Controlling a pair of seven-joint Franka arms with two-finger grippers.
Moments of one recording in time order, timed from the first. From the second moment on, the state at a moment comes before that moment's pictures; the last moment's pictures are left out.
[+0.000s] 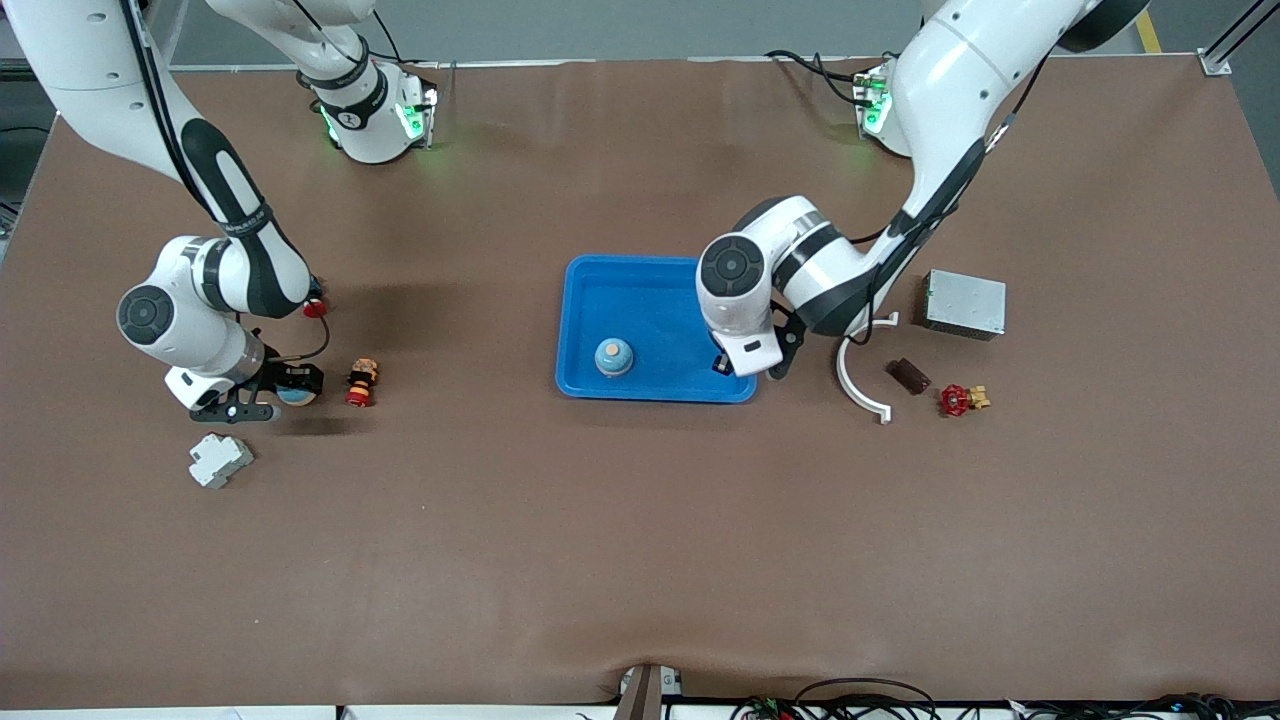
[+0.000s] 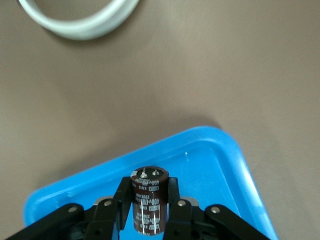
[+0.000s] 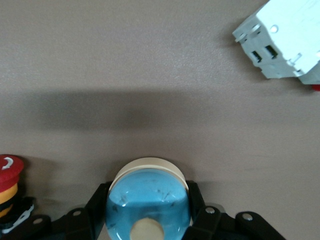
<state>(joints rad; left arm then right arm) -0.19 0.59 -0.56 -1.75 0.41 2.05 -2.01 -0.07 0.44 -0.06 -2.22 0.00 2.62 -0.13</state>
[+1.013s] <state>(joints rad) 0.12 0.41 -0.55 -1.80 0.25 1.69 -1.34 0.02 0.30 -0.03 -1.84 0.05 1.96 0.08</state>
